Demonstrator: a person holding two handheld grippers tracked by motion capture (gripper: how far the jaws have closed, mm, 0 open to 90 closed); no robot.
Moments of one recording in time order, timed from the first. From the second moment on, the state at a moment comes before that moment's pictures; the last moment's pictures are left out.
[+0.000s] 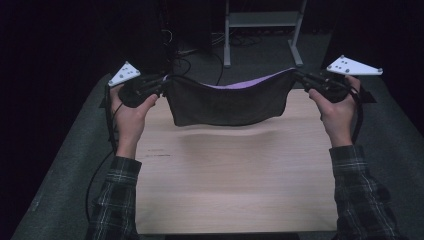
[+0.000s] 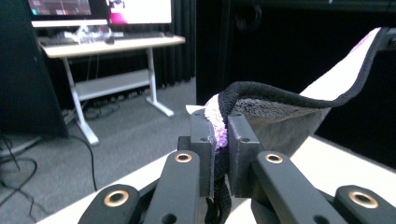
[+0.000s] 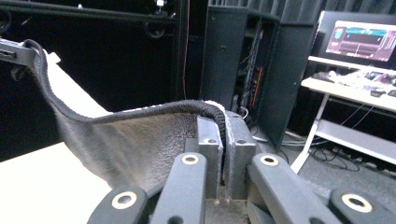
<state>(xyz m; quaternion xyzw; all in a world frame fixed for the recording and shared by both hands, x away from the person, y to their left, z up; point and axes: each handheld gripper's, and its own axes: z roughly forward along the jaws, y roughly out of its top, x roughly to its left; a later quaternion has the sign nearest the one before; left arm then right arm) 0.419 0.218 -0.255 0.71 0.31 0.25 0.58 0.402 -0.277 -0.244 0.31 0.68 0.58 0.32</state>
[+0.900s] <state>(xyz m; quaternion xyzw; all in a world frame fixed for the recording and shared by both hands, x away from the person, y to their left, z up) 0.392 0.220 -0.343 0.77 0.34 0.15 0.52 0.372 -0.279 -0.344 0.33 0.74 0.54 0.24</state>
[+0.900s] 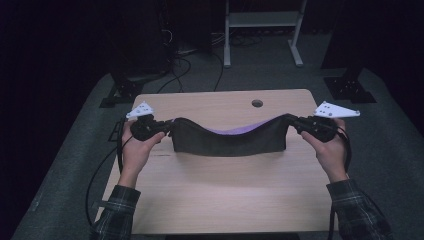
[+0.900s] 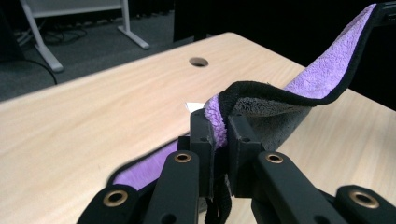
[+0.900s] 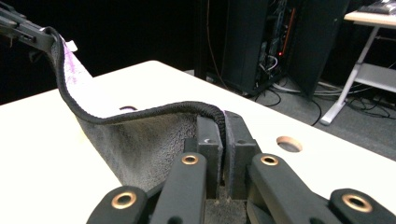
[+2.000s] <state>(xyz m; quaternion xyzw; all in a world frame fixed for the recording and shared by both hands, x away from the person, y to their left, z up) 0.285 0.237 -0.432 0.81 0.37 0.05 0.46 0.278 -0.296 -0.428 0.33 0.80 0.47 0.15</state>
